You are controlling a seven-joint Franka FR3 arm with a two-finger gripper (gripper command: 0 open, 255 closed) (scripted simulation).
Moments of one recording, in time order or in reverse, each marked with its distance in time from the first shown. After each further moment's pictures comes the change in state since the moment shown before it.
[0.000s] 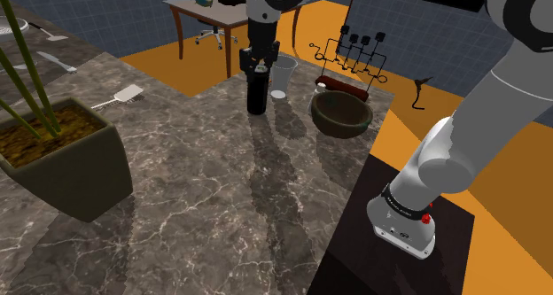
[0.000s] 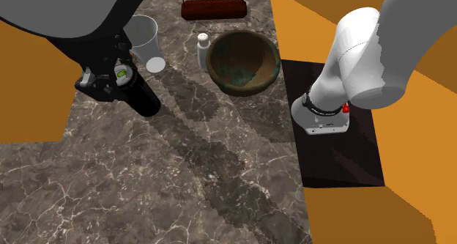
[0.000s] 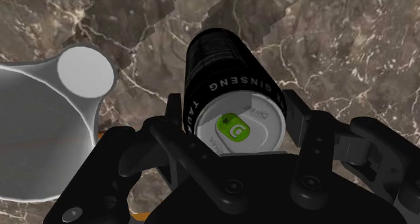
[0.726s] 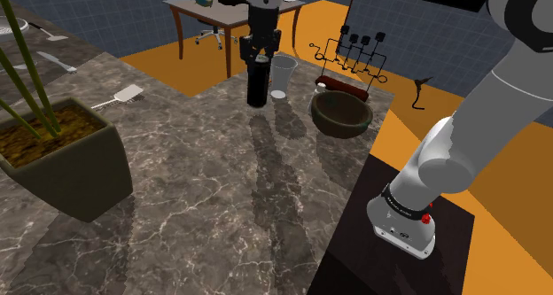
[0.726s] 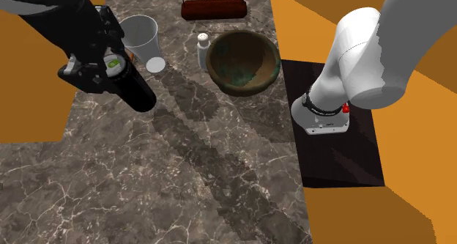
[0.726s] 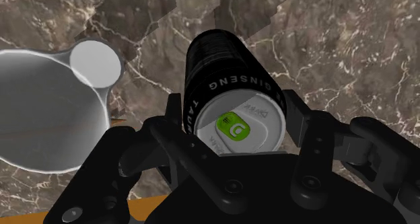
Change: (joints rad) arm -0.001 -0.006 -0.001 0.073 0.001 -0.080 -0.001
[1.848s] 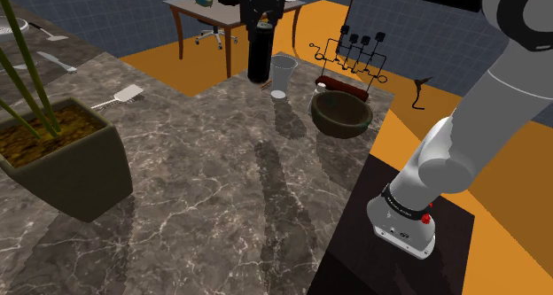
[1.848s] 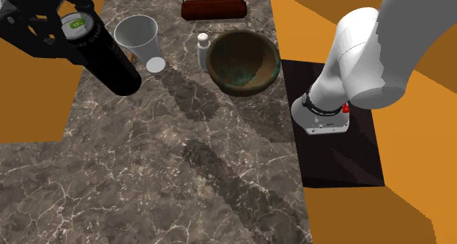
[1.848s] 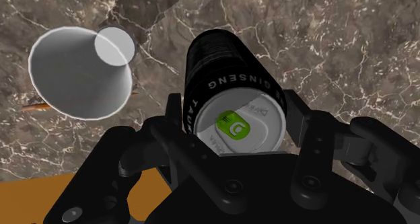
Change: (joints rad) arm 0.001 0.028 0.001 0.260 -0.006 -0.233 0.007
